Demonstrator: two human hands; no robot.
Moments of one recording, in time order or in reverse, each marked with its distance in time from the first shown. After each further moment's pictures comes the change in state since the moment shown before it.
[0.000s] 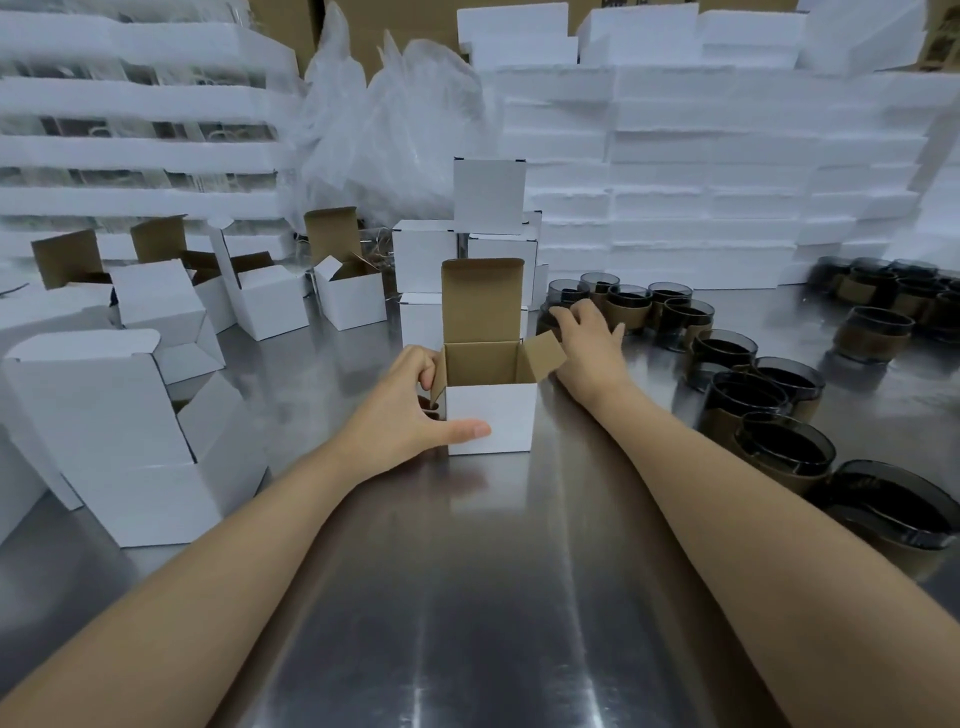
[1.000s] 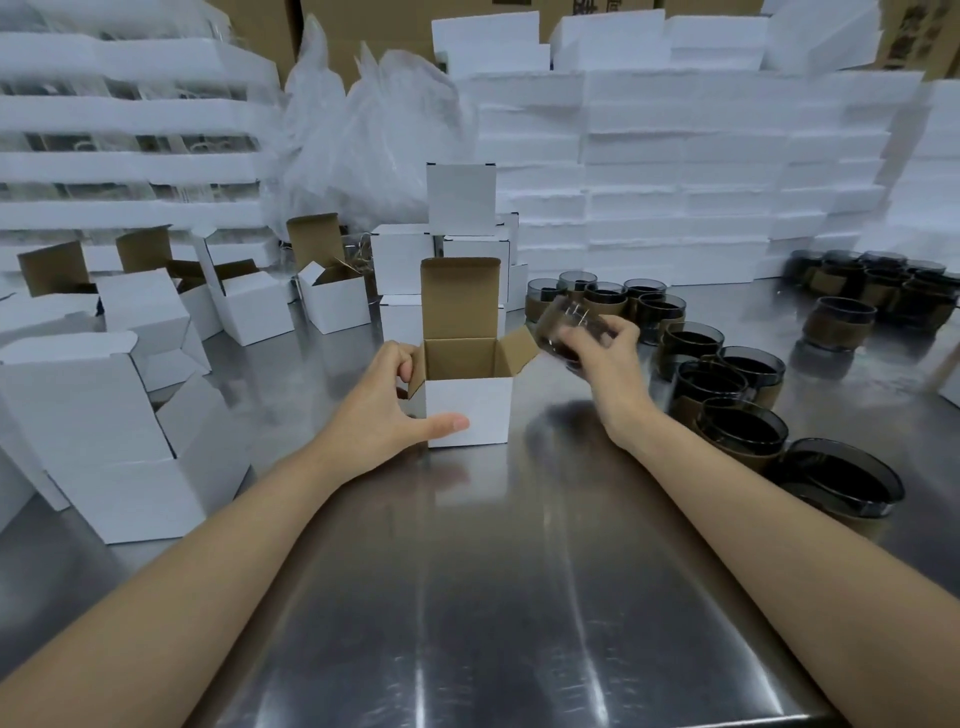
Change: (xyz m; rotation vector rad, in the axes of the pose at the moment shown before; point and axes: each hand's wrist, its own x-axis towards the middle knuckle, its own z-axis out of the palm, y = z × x) left_hand -0.001 -0.006 0.005 0.068 0.026 0.039; right_hand -0.062 0.000 -0.042 1.299 0.129 0.408
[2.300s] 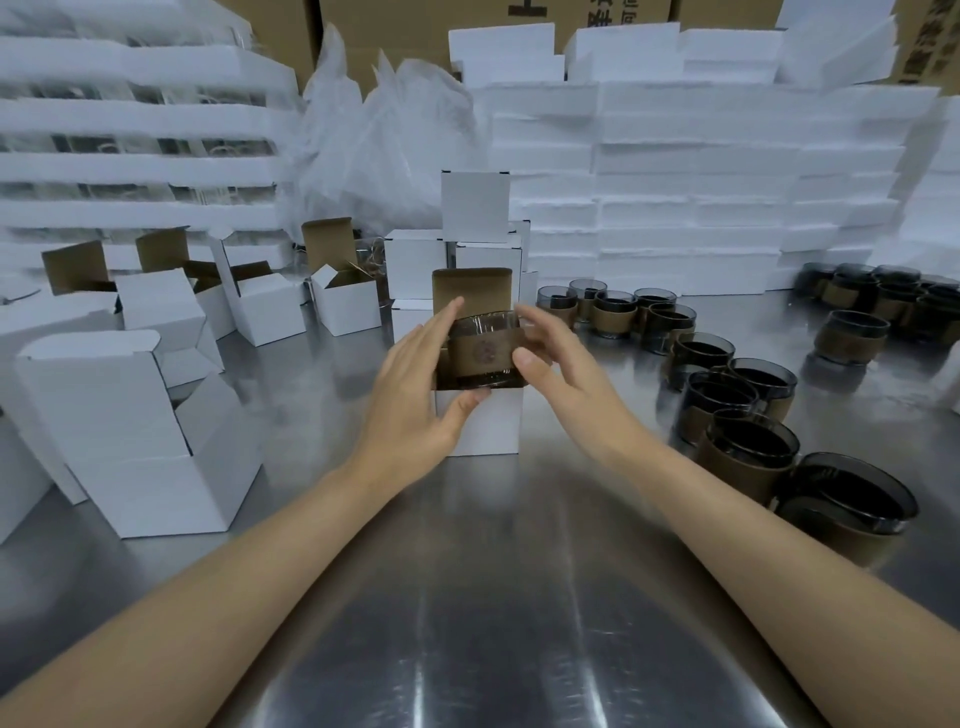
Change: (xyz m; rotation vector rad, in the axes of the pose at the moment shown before) left_hand -0.008 0.037 0.019 0.117 0.317 0.308; right_hand -0.052 -0.026 0.021 -0.337 -0.454 -0.370
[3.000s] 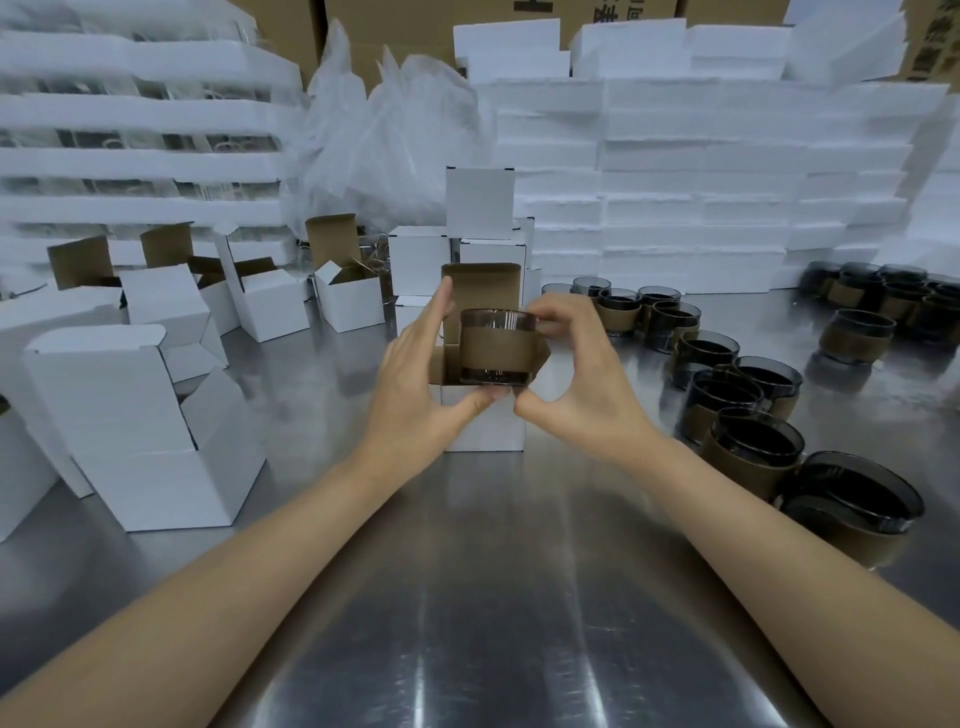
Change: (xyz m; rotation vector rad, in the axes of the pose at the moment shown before) left_hand 0.002 0.010 -0.004 -0.120 0.006 -0.095; right_hand 0.001 -0.004 -0.001 -0.269 0.127 -0.379
